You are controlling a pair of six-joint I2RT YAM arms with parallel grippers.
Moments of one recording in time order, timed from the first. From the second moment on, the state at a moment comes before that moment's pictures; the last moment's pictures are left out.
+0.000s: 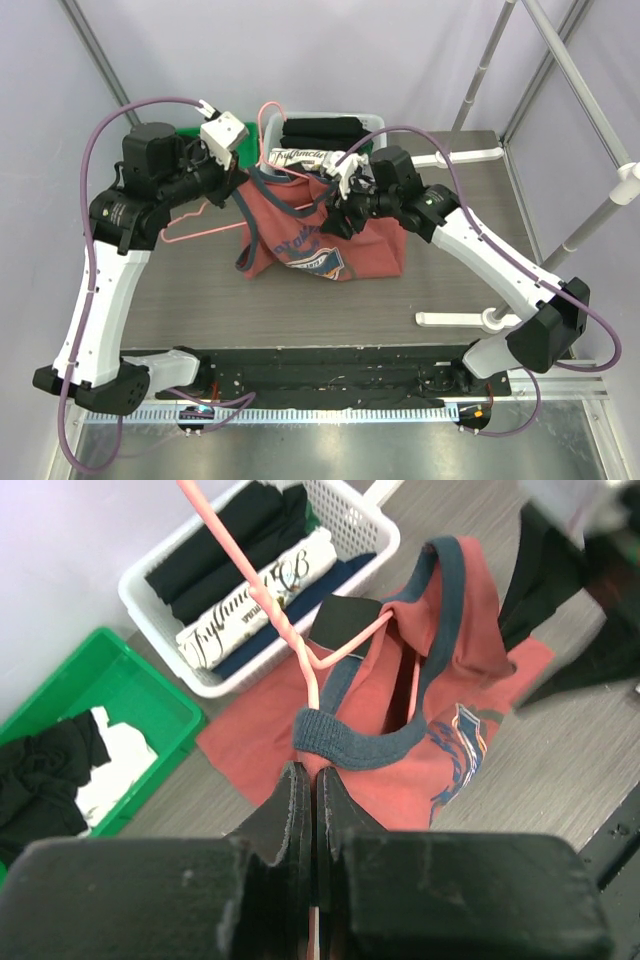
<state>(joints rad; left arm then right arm) -0.33 1.22 1.74 -0.92 0.35 0.31 0.65 1.45 1.42 -0.52 -0.49 -0.22</state>
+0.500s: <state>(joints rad) -0.33 1.23 1.85 -0.92 0.36 0.33 0.65 1.43 1.61 -0.85 -0.57 -0.39</state>
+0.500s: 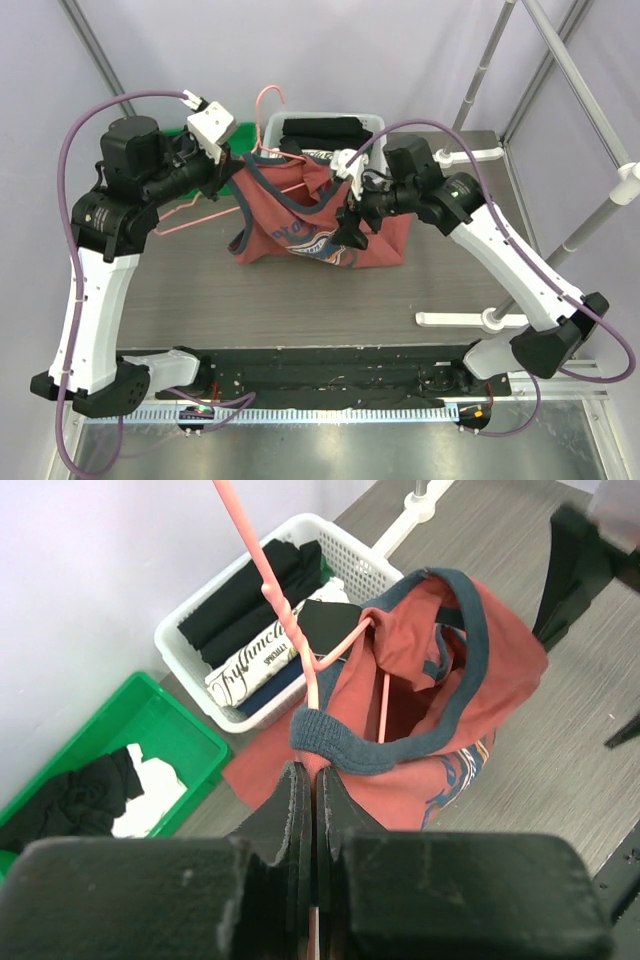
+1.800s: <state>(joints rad) -0.33 1.23 1.99 -0.99 0.47 0.37 0.40 1.58 1.83 -0.55 -0.52 -0.08</state>
